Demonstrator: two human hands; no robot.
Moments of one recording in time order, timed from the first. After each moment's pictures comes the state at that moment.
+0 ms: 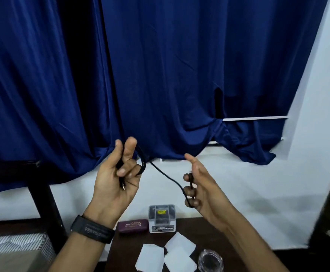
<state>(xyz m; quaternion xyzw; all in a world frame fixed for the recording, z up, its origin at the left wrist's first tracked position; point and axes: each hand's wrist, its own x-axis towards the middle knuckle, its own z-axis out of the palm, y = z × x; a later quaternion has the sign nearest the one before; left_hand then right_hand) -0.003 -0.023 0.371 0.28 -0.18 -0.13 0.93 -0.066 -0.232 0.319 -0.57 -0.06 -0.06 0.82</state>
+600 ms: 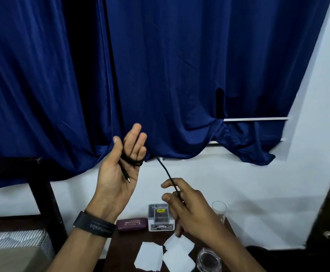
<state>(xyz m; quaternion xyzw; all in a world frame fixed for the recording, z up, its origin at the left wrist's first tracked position) -0.005 -0.029 0.376 0.32 -0.22 -0.06 0.92 -0.079 -0.201 0.295 -0.84 -0.13 -0.14 0.51</state>
